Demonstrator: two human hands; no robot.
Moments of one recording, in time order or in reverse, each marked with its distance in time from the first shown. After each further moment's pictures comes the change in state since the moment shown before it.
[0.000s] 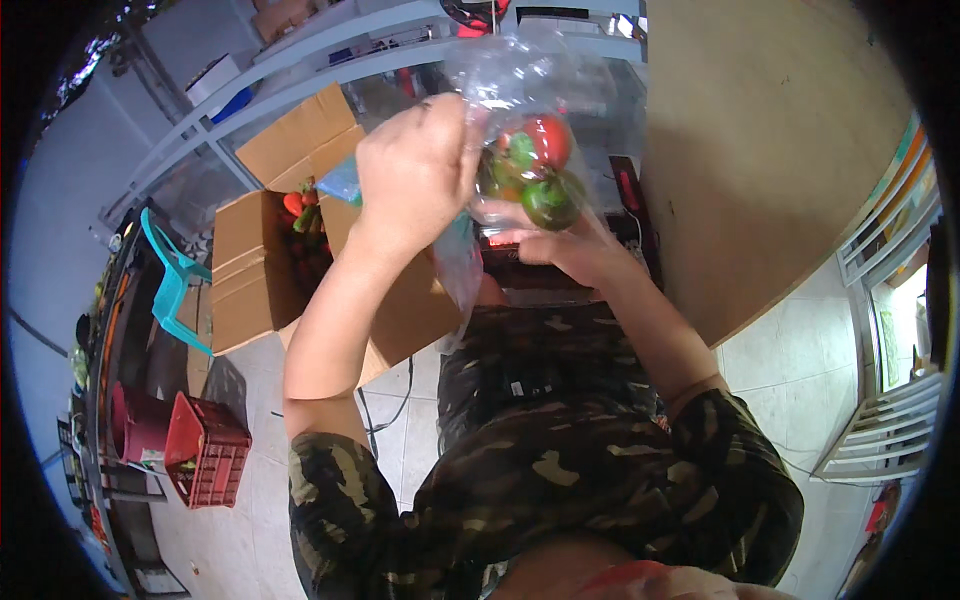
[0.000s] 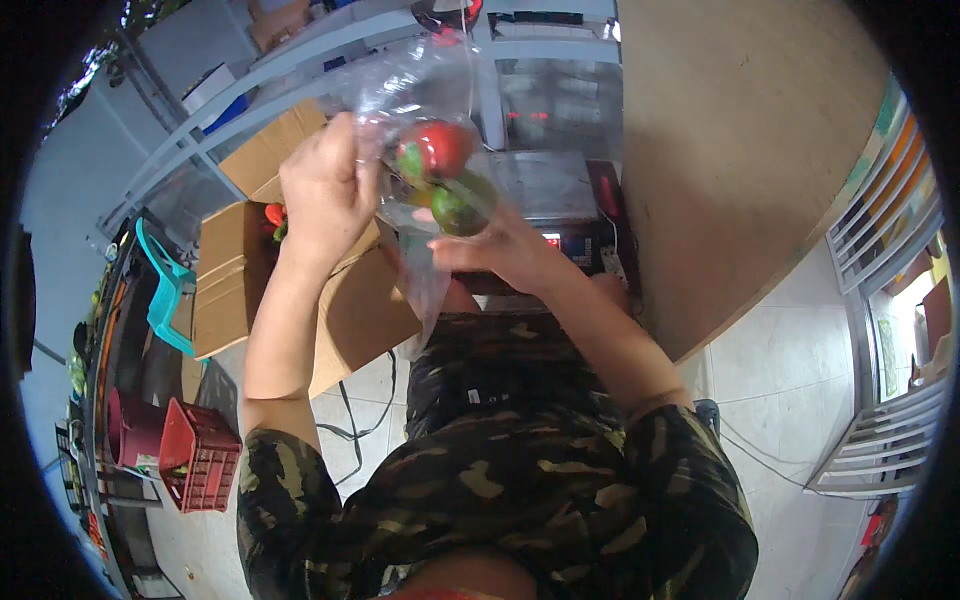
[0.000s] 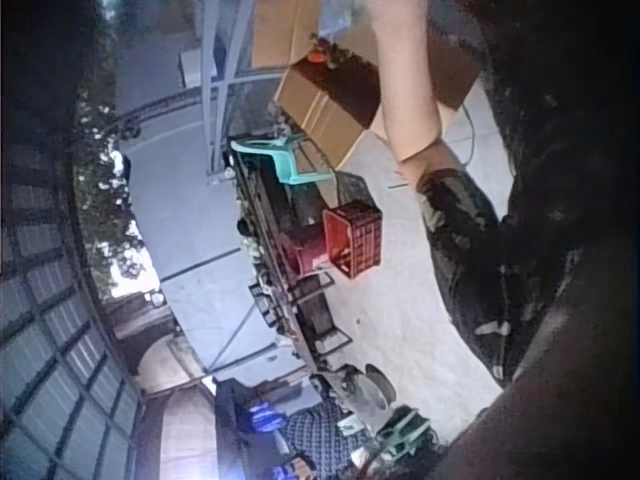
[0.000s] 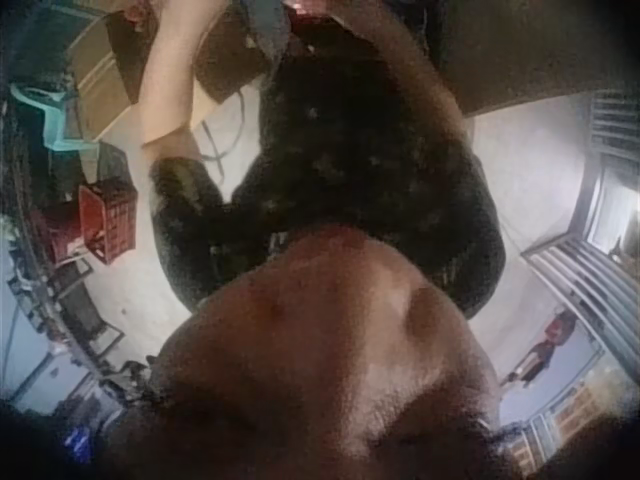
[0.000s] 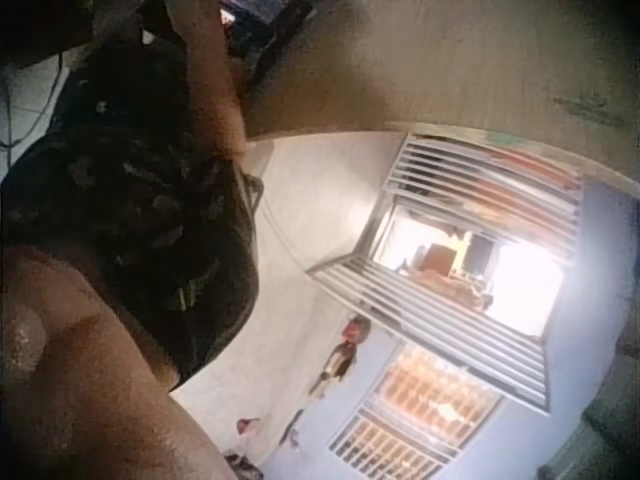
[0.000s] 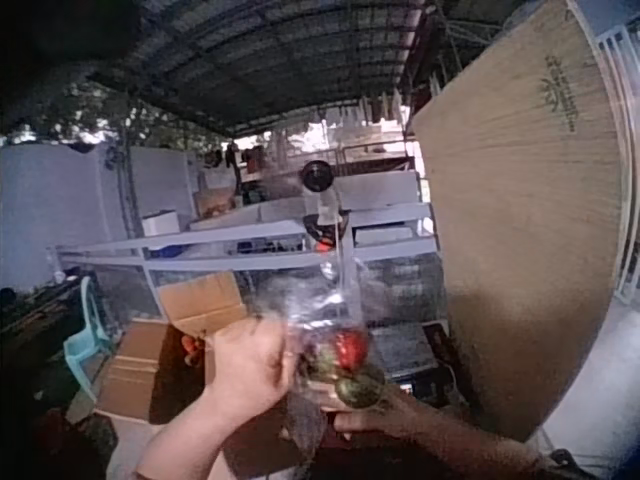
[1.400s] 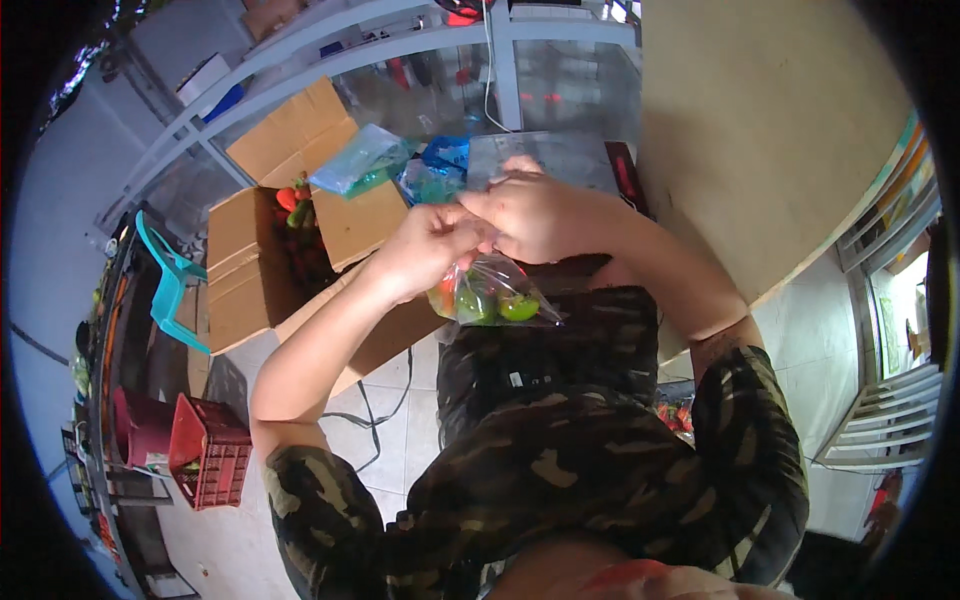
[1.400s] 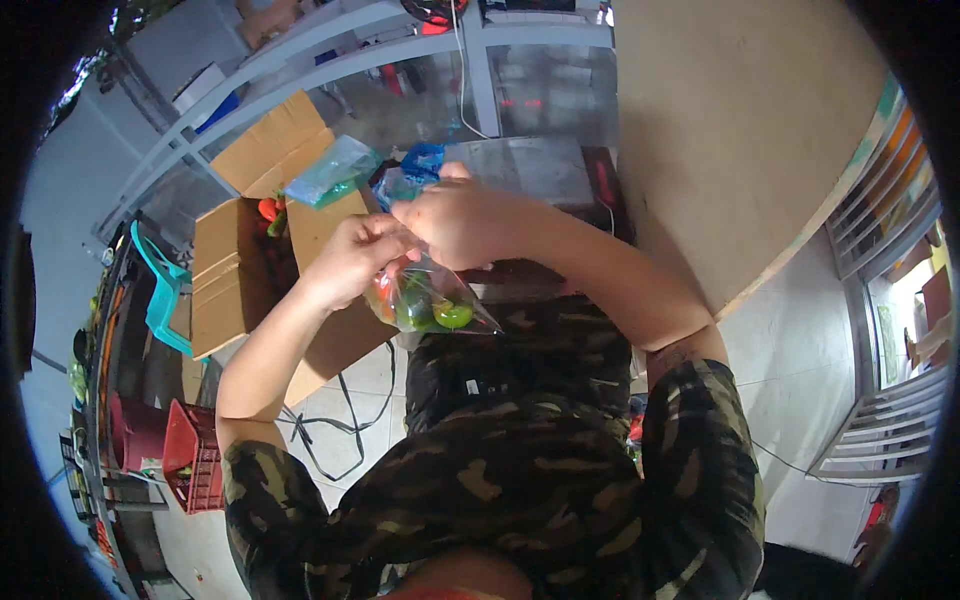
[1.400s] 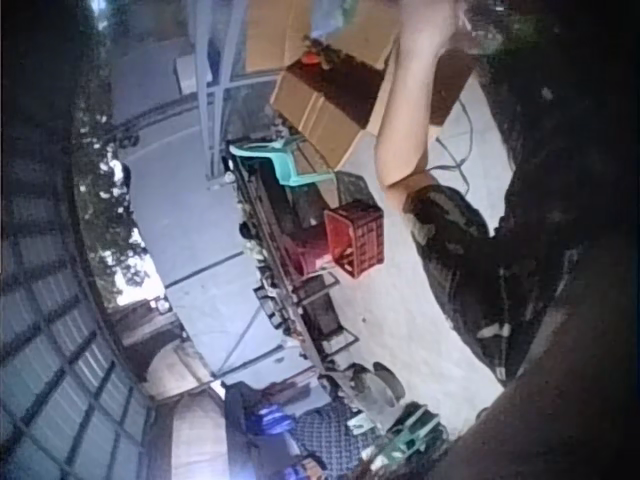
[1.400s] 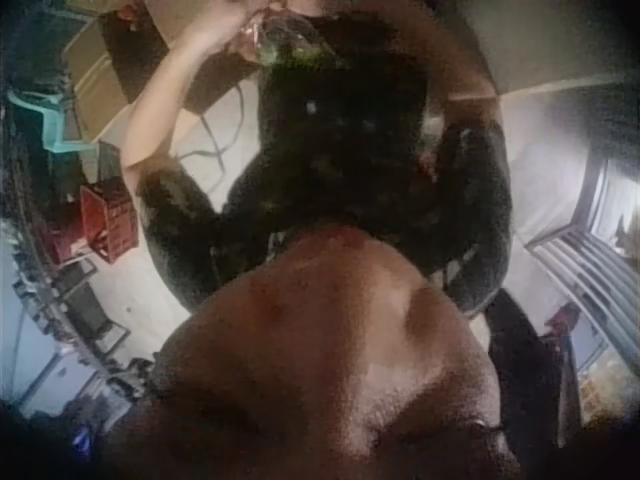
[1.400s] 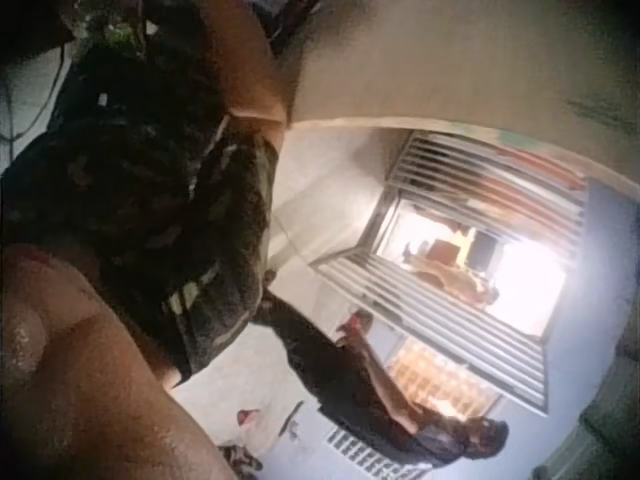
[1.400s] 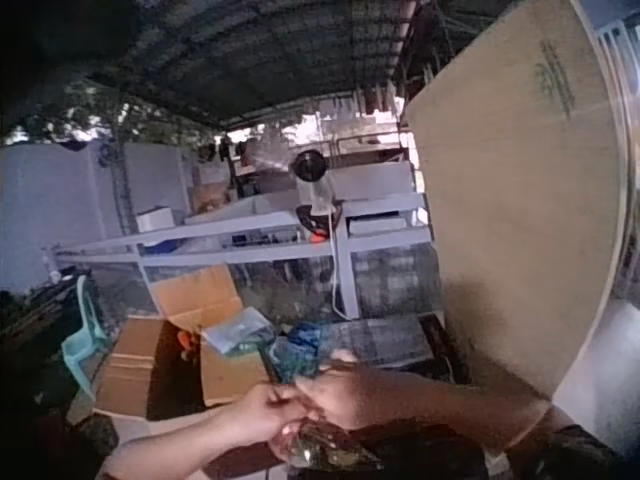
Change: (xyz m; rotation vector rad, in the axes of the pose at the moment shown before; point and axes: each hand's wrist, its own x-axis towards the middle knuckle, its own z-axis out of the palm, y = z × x) left_hand -0.066 0.005 0.001 -1.108 -0.867 -1.068; right_hand 0.038 -0.030 0.009 -1.479 -0.519 0.043
